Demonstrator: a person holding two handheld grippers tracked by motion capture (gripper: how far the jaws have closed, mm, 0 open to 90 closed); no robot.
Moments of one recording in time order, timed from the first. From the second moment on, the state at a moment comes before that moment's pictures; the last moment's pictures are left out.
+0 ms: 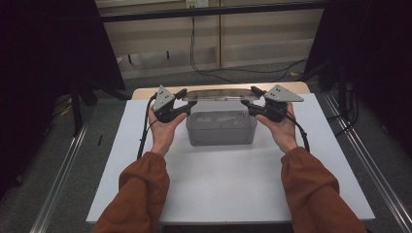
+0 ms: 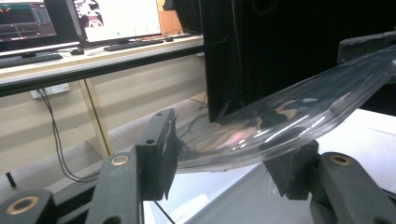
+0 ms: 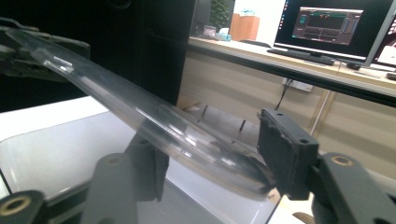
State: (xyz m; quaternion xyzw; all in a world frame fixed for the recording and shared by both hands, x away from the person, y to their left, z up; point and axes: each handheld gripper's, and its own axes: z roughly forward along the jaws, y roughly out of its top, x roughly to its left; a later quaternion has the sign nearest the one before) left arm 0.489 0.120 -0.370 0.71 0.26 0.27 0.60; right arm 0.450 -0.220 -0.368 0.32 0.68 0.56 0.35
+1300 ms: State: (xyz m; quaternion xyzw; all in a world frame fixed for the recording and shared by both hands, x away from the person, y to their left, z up) left arm 0.510 0.117 -0.366 0.70 0.27 0.30 0.59; right arm 0.479 -0.231 -0.372 0.36 0.66 0.56 0.35
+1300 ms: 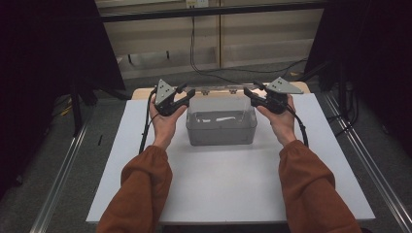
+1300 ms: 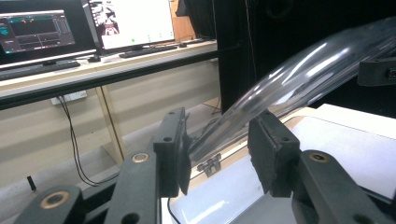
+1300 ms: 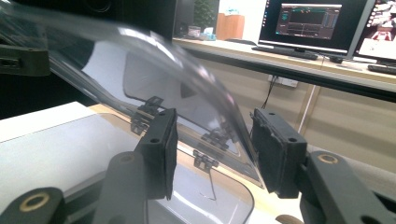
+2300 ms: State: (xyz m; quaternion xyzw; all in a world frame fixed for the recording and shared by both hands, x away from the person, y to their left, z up) left arm 0.539 0.117 -0.370 0.70 0.27 0.30 0.59; right arm 0.502 -0.235 -0.370 0.35 0.66 0.56 0.36
